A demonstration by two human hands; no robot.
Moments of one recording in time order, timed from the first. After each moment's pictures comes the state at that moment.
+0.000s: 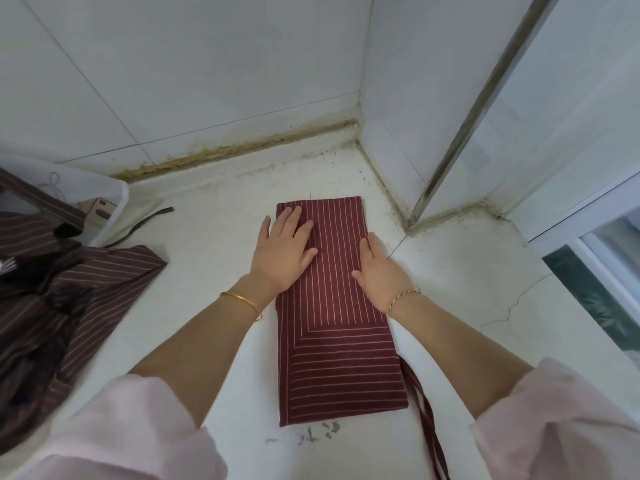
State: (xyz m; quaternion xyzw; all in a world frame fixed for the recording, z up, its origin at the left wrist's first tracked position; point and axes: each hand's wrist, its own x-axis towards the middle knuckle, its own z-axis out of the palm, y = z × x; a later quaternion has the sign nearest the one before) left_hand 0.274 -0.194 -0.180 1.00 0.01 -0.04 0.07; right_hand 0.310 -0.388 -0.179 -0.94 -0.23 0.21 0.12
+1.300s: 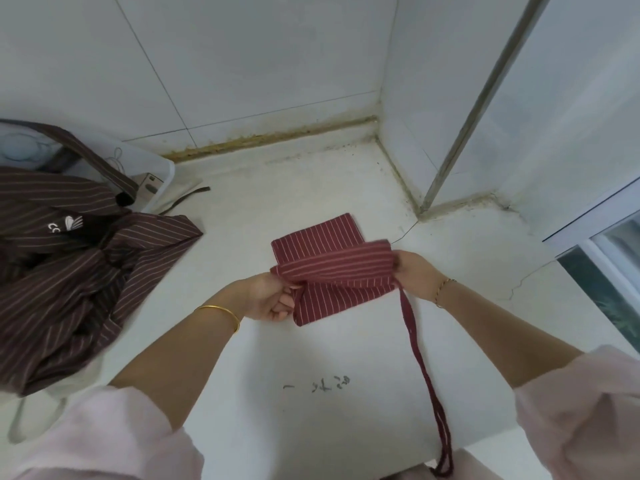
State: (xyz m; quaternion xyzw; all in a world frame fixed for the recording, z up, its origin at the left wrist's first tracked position) left_hand 0.173 -0.178 -0.166 0.58 0.36 -0.39 0.61; right_hand 0.289 -0.428 -0.162 -0.84 -0.15 0.36 0.38
